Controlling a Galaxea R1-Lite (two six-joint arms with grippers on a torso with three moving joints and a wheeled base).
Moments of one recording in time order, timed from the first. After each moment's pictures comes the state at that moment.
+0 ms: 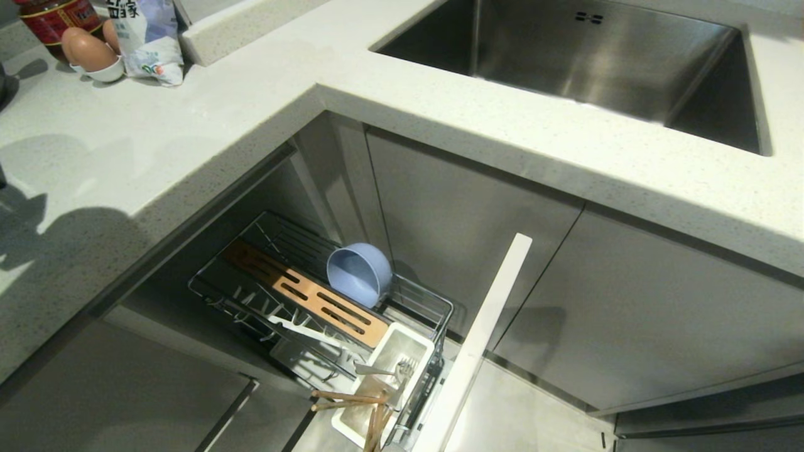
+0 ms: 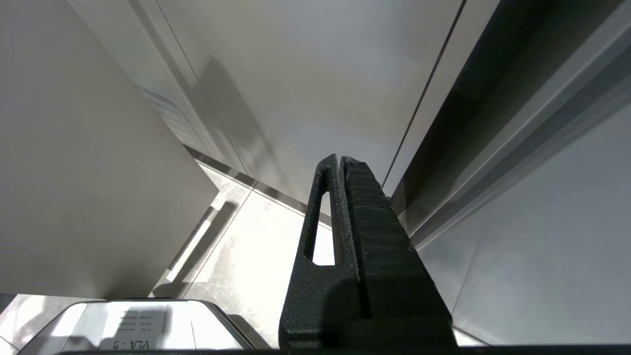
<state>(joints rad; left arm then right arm) -0.37 1.41 -1.90 1.30 0.82 -0.65 0.00 0.00 0.00 0.00 -0.02 0.02</state>
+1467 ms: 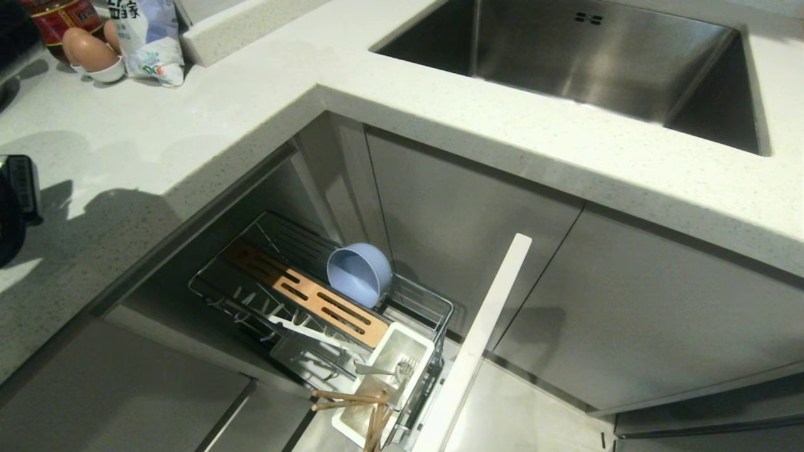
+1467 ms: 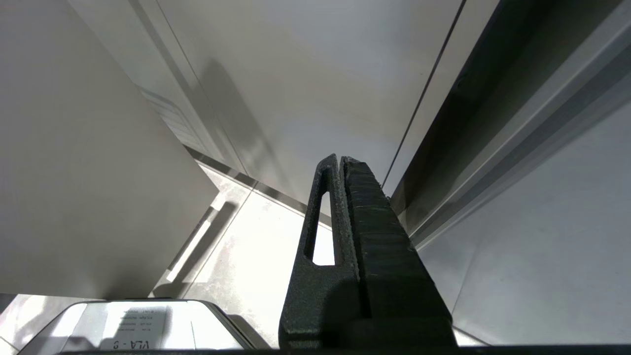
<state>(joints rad) -0.35 1.51 -1.92 1.44 0.92 -0.65 0.00 0.00 0.00 0.00 -0.02 0.02</state>
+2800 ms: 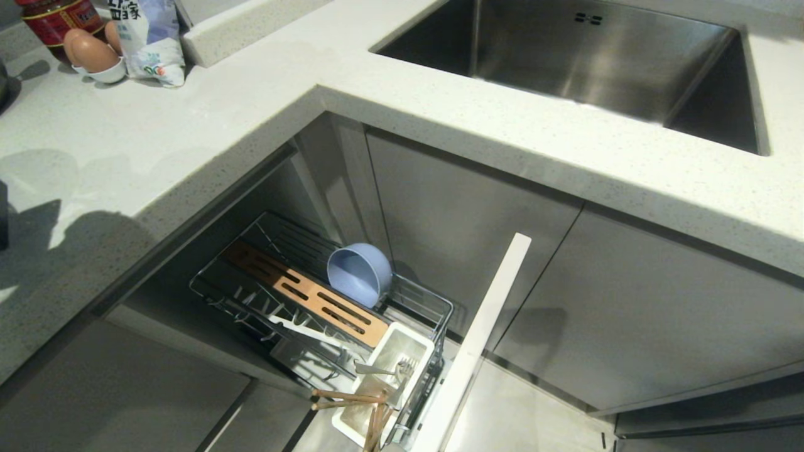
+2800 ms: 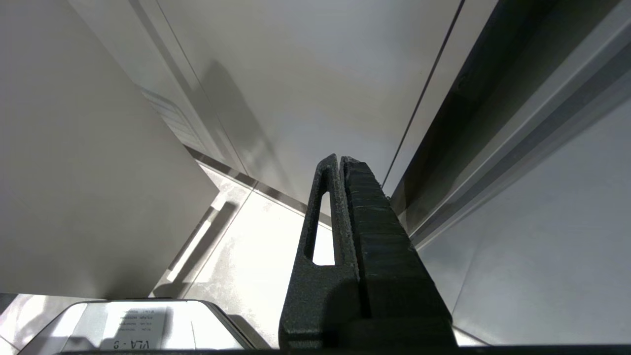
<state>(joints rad) -0.38 1.46 -1.90 1.52 0.81 -0.65 0.00 0.00 0.00 0.00 -0.02 0.02</state>
